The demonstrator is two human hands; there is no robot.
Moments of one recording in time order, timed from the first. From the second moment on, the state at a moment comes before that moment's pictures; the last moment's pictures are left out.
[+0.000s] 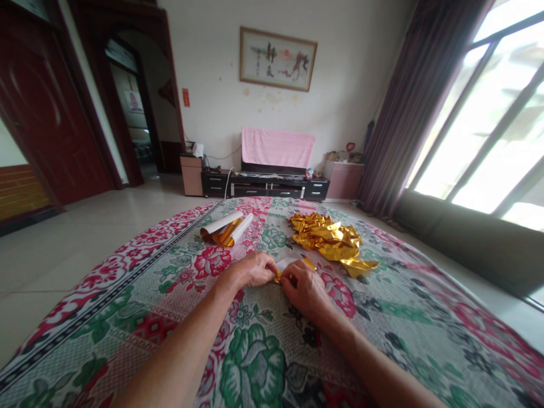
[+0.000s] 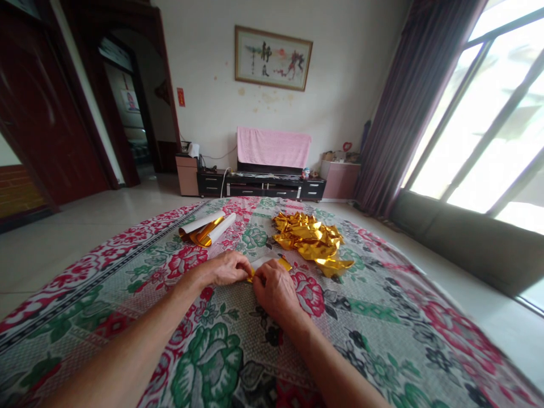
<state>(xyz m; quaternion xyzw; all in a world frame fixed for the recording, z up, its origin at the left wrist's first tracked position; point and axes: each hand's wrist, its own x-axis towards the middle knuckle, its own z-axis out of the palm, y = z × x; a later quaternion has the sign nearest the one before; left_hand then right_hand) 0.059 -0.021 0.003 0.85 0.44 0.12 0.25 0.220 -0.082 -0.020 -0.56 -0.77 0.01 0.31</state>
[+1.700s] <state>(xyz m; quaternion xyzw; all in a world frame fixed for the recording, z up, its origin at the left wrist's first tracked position) 0.064 -0.032 0.010 0.84 0.48 0.11 0.24 0.228 -0.079 -0.017 -0.58 -0.75 0.04 0.30</state>
